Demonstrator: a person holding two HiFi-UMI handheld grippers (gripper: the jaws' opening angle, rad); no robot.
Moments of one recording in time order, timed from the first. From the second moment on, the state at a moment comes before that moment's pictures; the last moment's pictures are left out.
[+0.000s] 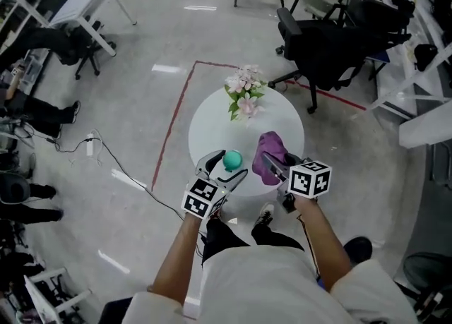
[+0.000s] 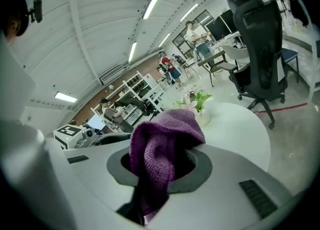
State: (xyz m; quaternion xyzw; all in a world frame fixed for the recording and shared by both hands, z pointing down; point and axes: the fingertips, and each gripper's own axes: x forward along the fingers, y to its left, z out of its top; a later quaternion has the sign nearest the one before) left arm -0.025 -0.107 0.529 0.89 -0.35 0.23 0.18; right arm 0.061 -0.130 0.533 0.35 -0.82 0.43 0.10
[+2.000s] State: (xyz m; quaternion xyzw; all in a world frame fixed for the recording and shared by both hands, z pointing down) left arm 0.008 -0.096 0.541 0.92 0.21 0.32 -0.04; right arm 0.047 -0.114 0.598 0.52 -0.70 0.49 -0.04
